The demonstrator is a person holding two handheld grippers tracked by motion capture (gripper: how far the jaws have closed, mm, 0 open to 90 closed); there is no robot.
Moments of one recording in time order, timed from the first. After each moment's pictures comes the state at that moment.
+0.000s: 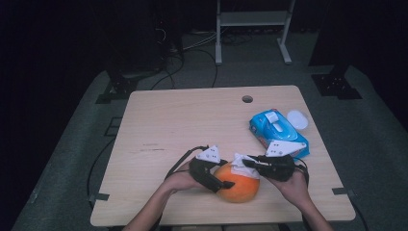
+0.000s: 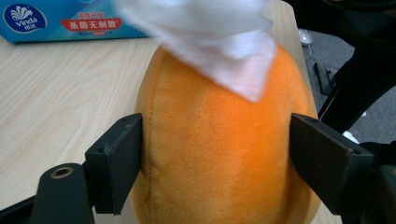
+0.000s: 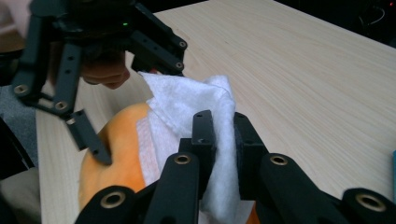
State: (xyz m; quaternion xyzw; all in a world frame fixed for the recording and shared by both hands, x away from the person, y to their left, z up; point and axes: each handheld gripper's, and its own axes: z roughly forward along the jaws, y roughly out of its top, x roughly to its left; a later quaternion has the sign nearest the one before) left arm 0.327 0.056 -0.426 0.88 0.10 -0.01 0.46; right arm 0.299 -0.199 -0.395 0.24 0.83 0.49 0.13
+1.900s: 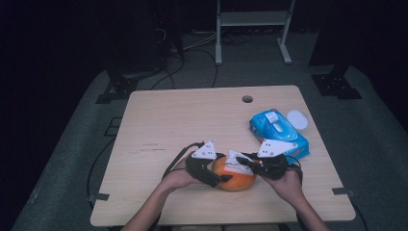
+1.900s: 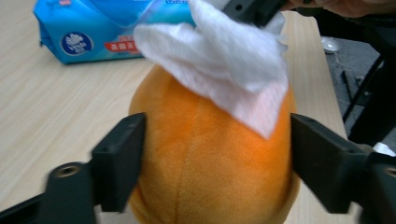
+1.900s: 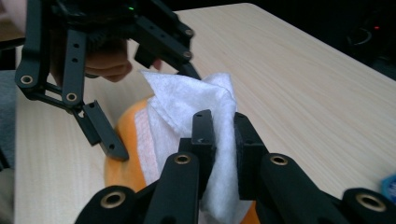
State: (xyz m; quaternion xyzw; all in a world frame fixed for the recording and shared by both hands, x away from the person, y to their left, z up) left arm 0.330 0.065 -0.416 0.87 0.11 0.05 0.47; right arm 0.301 -0.181 -0.390 0.21 0.83 0.48 0.17
